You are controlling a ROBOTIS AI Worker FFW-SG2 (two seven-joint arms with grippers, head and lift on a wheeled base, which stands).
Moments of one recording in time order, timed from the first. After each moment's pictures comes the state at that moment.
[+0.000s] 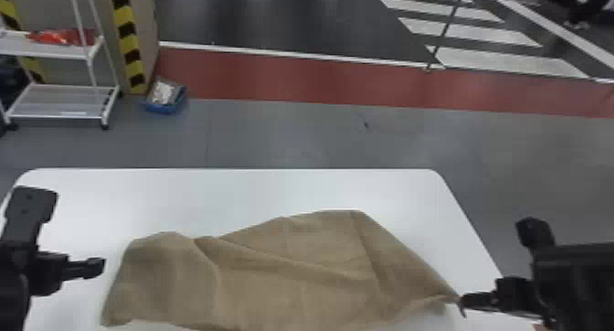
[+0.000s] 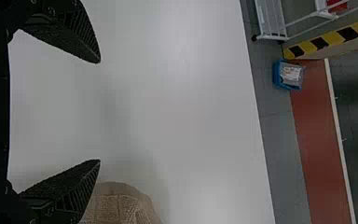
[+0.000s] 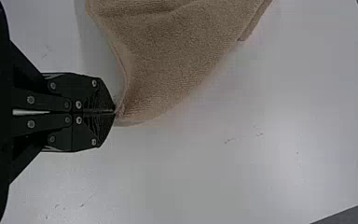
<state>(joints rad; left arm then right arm) -0.05 0.06 0.12 -1.65 -0.41 0.97 -0.45 -0.03 -0.31 -0.39 -1.67 0.54 1.47 1.05</state>
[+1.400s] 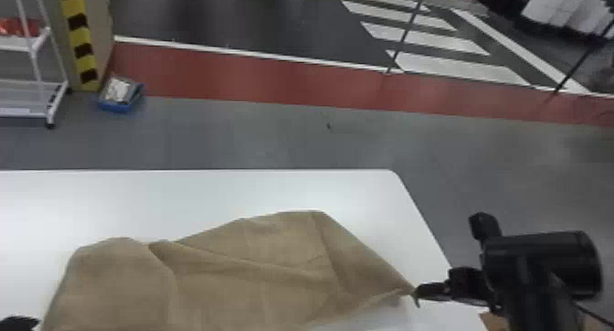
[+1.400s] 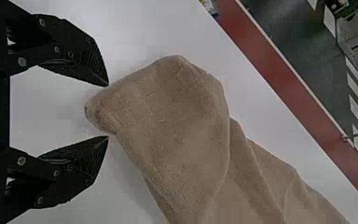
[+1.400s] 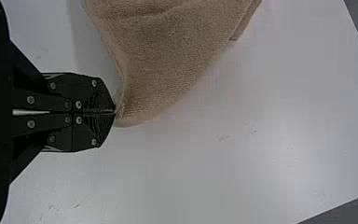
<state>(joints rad) 0.50 0.06 0.03 -1.99 -0.74 0.38 -0.64 -0.05 -0.32 -0.41 -1.63 0.51 1.47 1.05</state>
